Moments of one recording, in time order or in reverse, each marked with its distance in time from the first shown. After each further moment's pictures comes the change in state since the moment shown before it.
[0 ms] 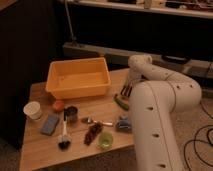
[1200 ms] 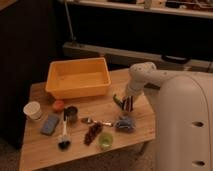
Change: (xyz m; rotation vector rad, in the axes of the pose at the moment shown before) arm 0.121 -0.038 -0.057 0.004 0.065 -0.193
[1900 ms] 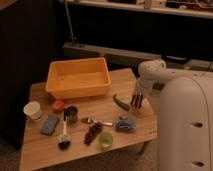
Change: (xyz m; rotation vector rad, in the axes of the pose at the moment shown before) arm -0.026 -0.063 -0.026 0.063 -0.080 0.164
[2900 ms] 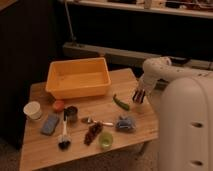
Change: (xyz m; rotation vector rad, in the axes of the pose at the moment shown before) arm -0.056 0.015 0.020 -0.030 -0.049 0.075
